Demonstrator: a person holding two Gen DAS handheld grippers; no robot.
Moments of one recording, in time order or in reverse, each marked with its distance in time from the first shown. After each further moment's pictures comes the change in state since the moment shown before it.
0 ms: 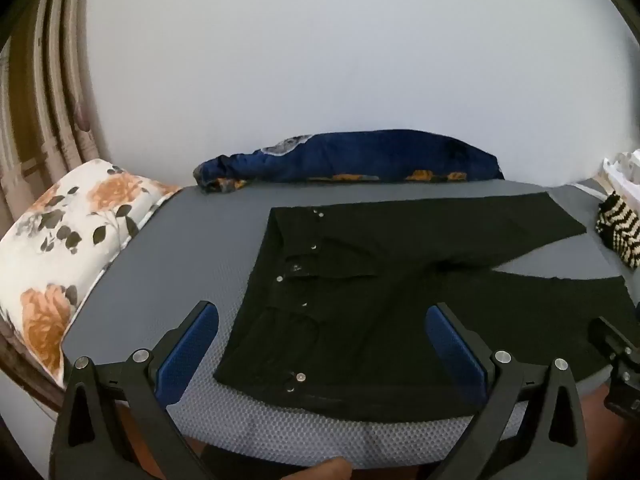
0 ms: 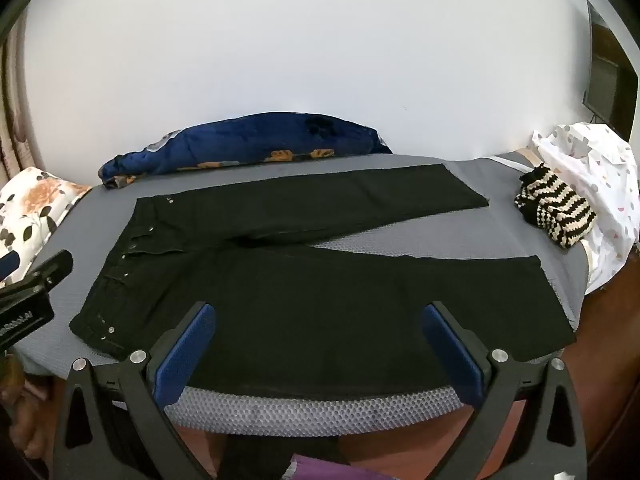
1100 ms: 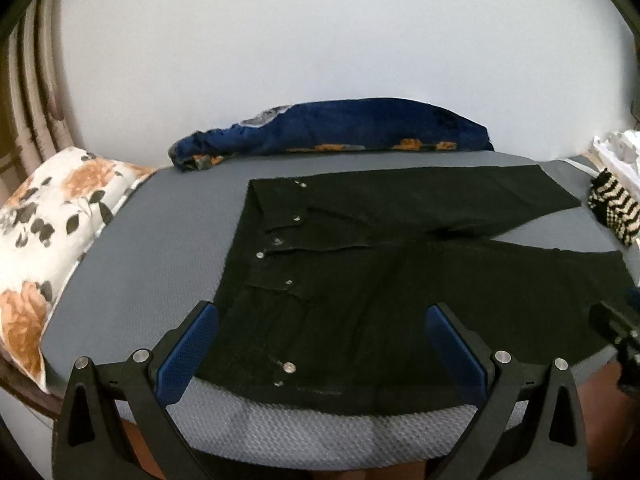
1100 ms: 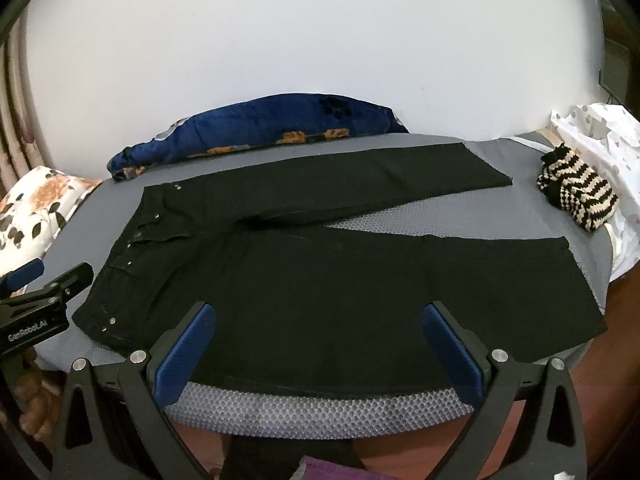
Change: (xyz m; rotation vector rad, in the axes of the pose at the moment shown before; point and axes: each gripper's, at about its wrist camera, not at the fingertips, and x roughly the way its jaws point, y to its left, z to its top) left arm 0.041 0.007 -0.024 0.059 0.042 -0.032; right arm 0.030 -0.002 -0.016 0.033 0.042 0.079
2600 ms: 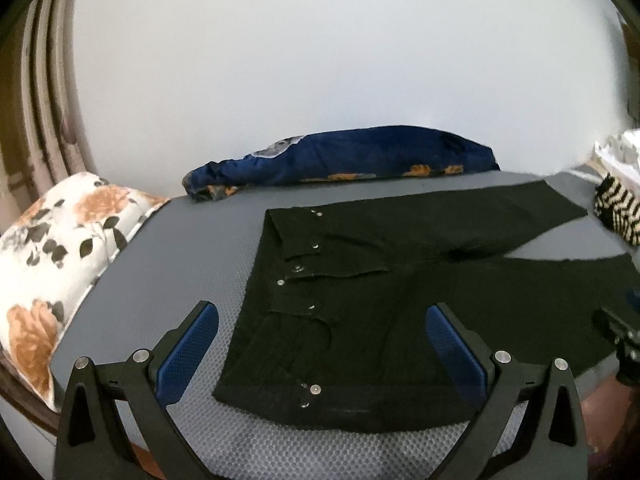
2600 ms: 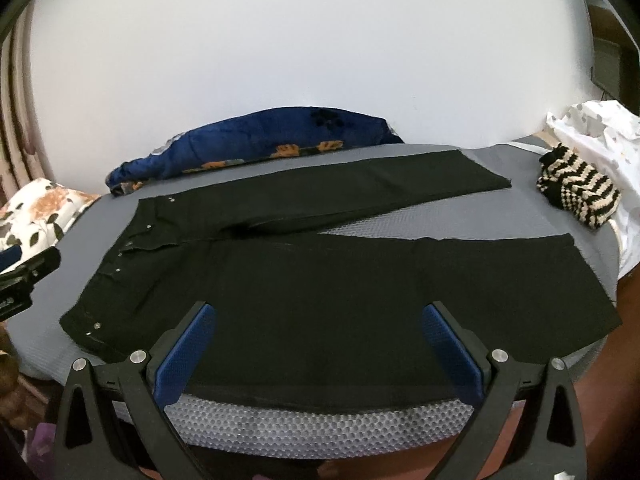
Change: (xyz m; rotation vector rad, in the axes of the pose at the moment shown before) left arm -0.008 0.013 0.002 -0.008 -0.104 0.017; right arm 0.014 -0.016 -0.019 0.018 -0.090 0.024
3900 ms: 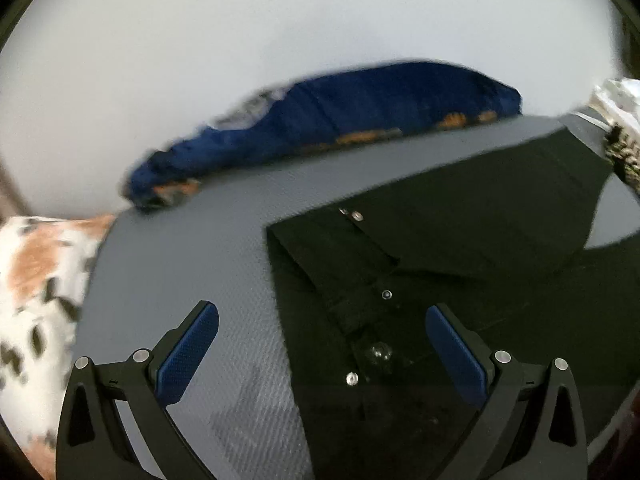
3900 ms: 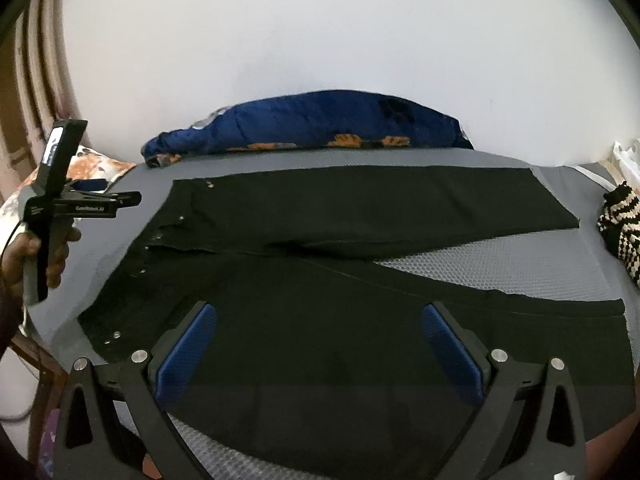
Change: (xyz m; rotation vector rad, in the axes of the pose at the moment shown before) left arm 0.209 0.077 0.087 0.202 0.281 -0.182; right arm 0.058 0.027 0.056 -0.135 0.125 0.147
